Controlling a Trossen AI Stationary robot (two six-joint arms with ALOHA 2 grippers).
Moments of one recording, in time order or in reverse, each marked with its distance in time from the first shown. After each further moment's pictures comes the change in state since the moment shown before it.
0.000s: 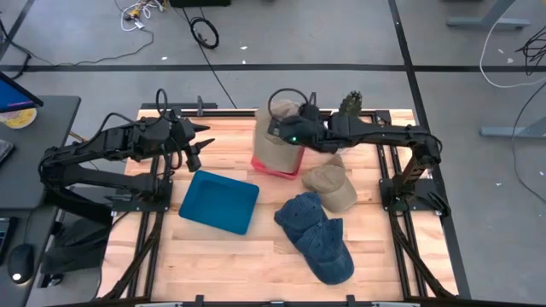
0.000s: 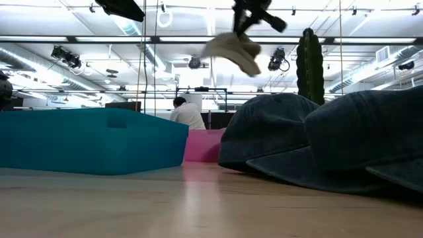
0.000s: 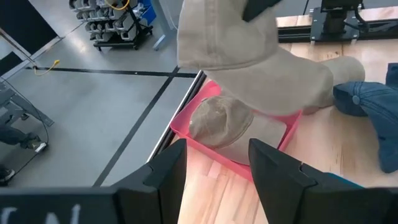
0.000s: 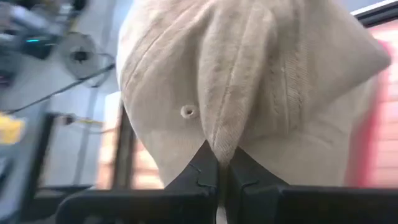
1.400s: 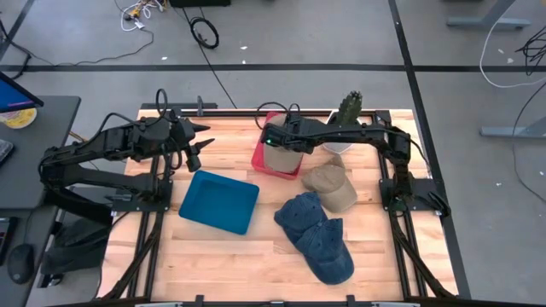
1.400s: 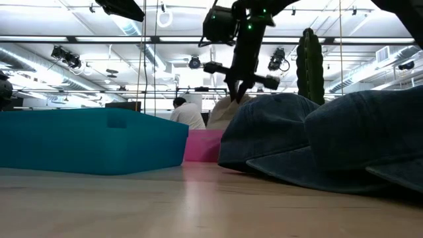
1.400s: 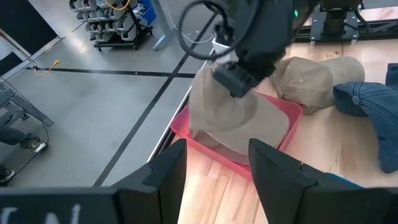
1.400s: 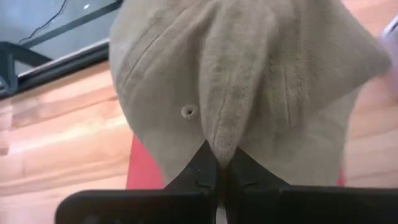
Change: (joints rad) left arm 0.000 0.000 0.001 0.000 0.001 0.001; right arm -0.131 0.244 -0.131 0.053 -0.089 0.076
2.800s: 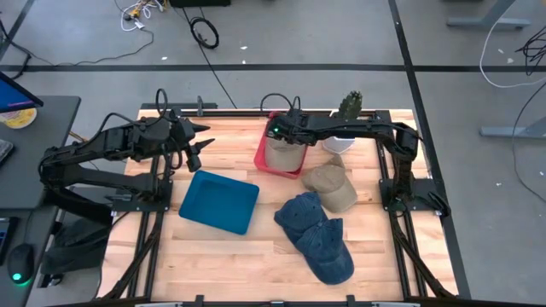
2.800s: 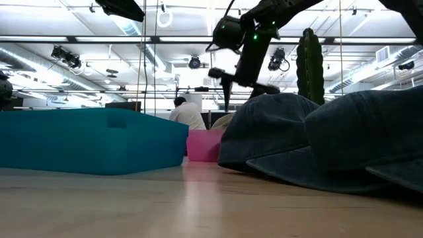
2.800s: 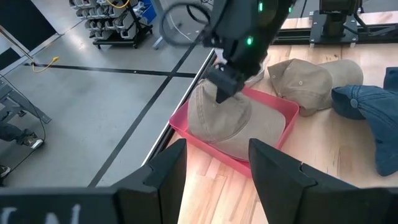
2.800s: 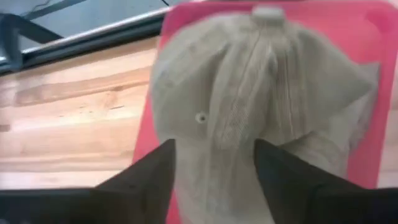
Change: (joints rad) left arm 0.000 0.000 0.000 0.000 0.000 -0.023; right arm -0.092 -0.073 -0.129 0.178 -0.117 -0.242
